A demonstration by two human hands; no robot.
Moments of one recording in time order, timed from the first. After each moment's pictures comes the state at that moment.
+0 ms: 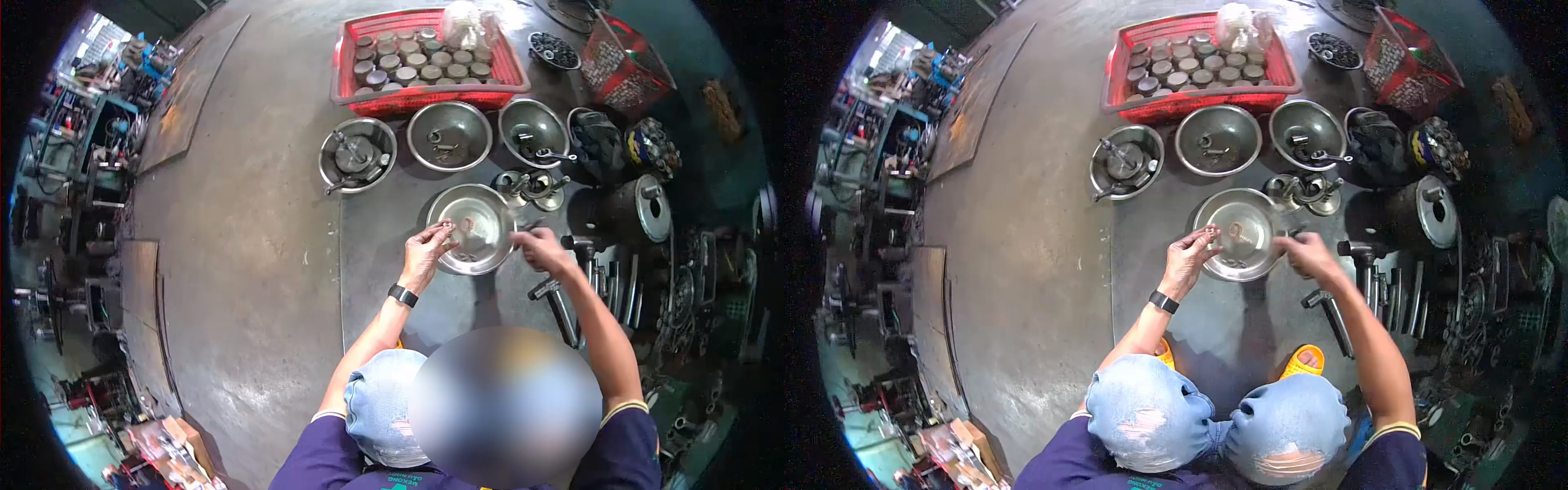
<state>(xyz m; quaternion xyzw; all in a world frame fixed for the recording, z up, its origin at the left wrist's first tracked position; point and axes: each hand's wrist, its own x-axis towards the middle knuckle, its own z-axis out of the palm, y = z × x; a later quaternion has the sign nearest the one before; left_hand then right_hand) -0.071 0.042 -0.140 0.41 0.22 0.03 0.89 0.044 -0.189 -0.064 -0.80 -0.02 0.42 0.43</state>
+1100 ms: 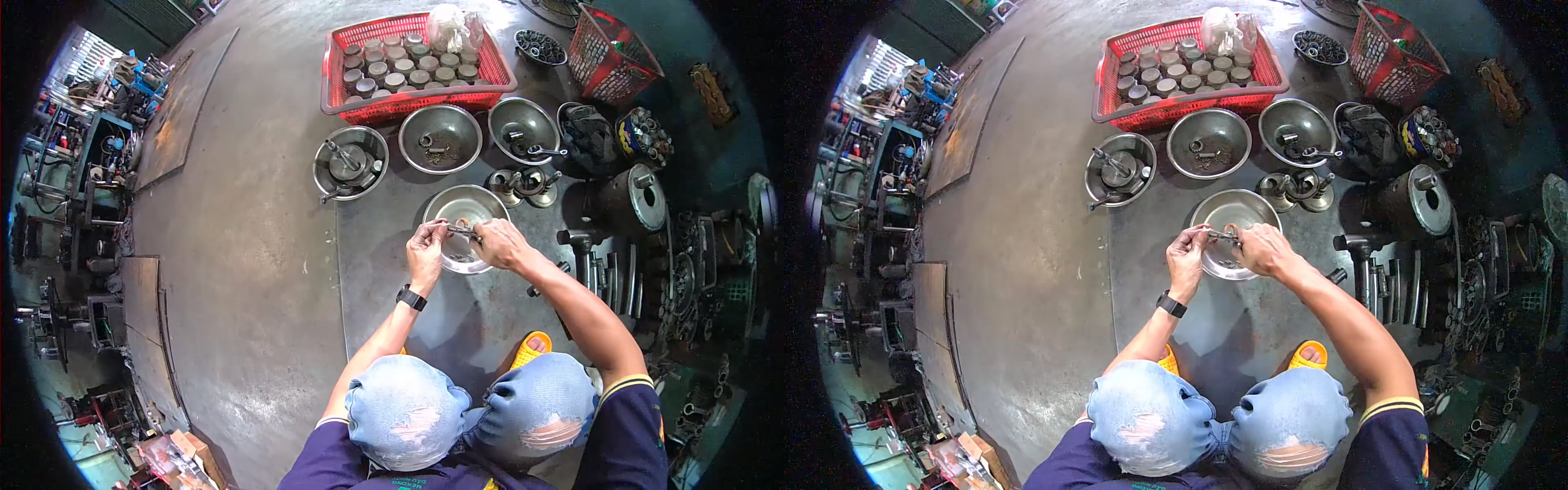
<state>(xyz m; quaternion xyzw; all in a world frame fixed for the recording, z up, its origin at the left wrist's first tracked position) -0.060 0.023 -0.135 0.55 0.19 0.19 0.79 0.032 -0.117 -0.067 -0.89 -0.39 0.22 0.10</state>
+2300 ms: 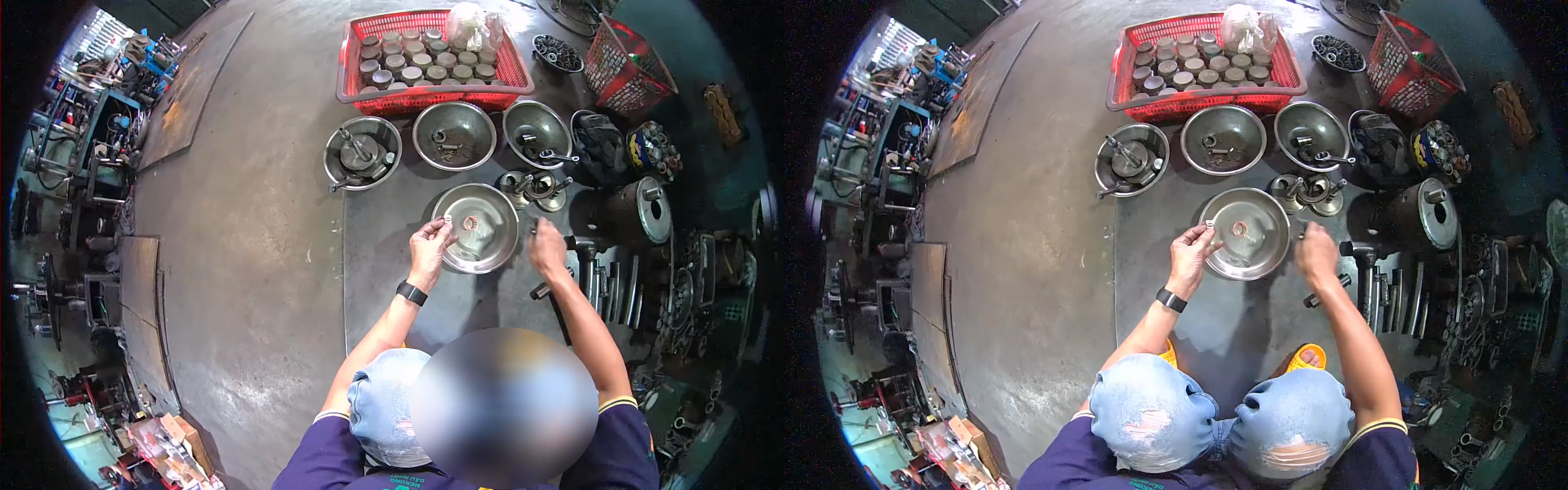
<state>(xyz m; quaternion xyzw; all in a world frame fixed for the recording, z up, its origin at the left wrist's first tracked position) -0.064 0.031 -0.136 0.38 0.27 0.13 0.87 0.038 -0.186 -0.113 -0.98 -0.13 0.08 0.09</state>
